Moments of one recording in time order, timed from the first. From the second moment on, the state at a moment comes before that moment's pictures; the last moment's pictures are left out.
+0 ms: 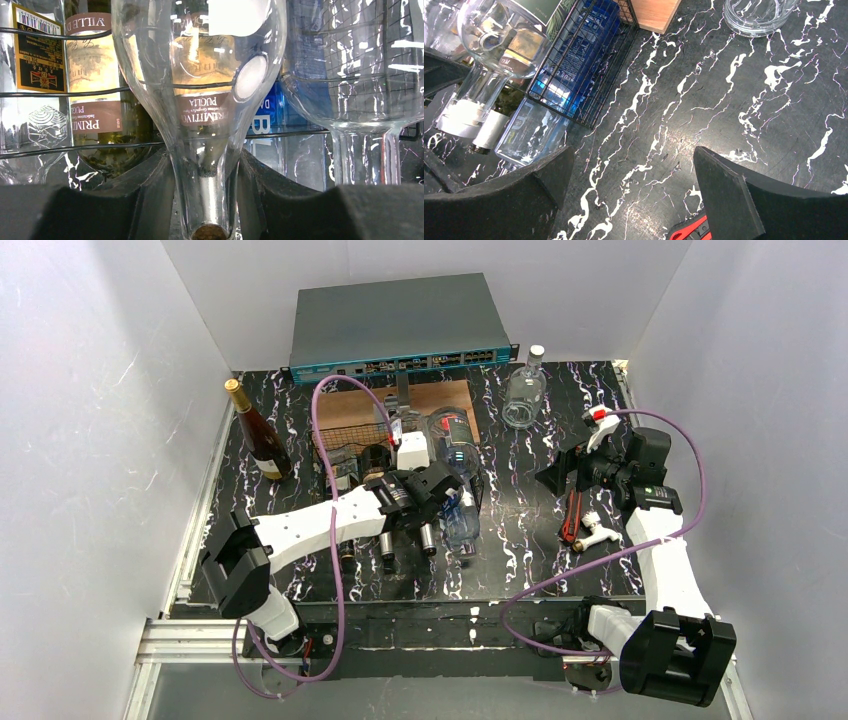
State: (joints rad) left arm -1.01 1.57 1.22 -0.66 -0.72 -0.92; right arm -0.14 1.04 0.80 -0.34 -0.78 -0.18
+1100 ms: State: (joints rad) left arm -1.02 1.33 1.08 -0.70 -0.67 -0.66; right arm -0.14 1.04 0.80 -0.34 -0.78 -0.19
